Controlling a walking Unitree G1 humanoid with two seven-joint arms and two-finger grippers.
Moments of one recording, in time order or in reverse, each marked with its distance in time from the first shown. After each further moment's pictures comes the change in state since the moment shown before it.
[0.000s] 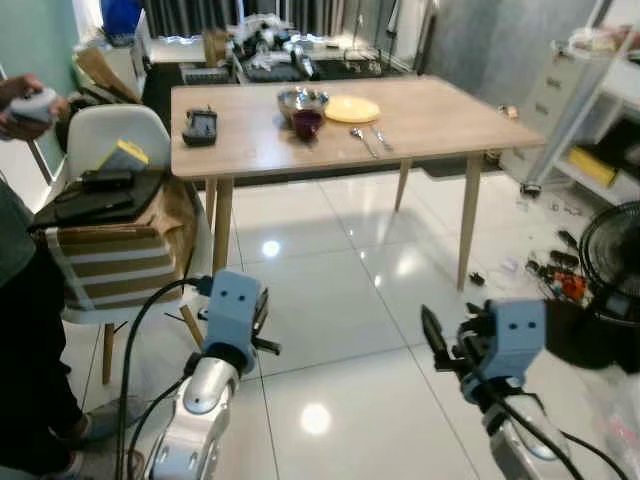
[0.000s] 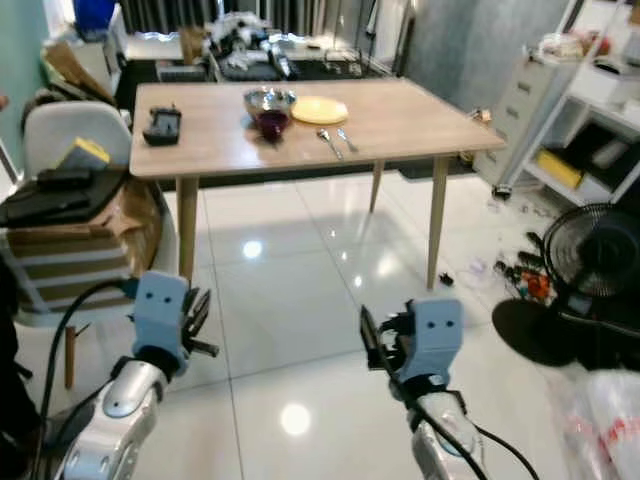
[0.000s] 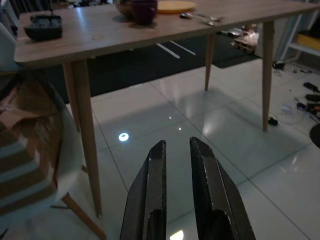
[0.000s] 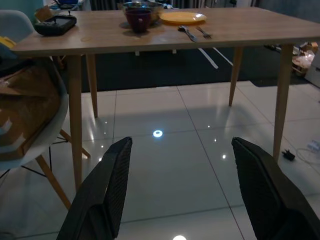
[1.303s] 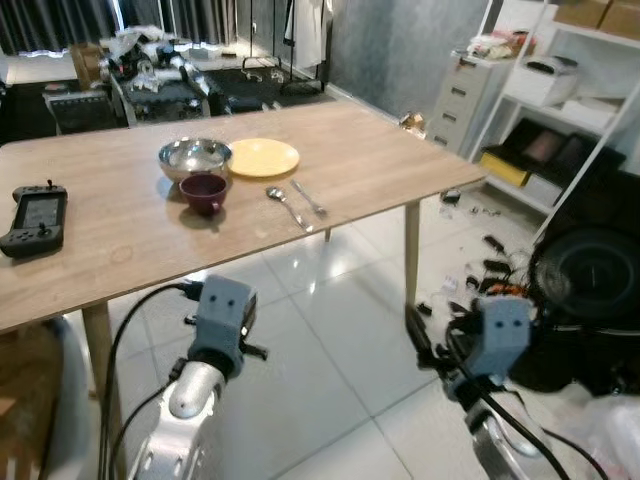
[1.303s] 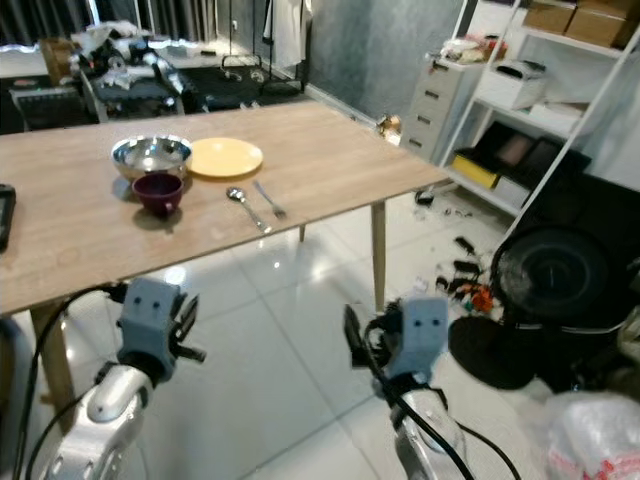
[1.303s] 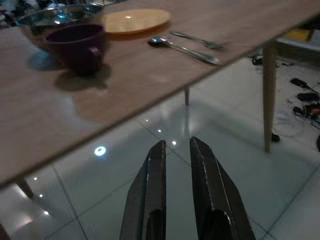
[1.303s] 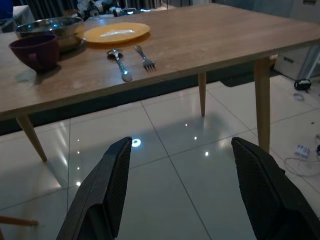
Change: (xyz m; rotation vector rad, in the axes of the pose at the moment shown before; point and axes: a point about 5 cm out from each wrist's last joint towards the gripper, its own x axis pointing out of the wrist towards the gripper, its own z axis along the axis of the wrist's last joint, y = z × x) left arm -0.004 0.015 0.001 0.029 0.017 0.041; right arm 0.006 0.023 0.000 0.046 -0.002 0.067
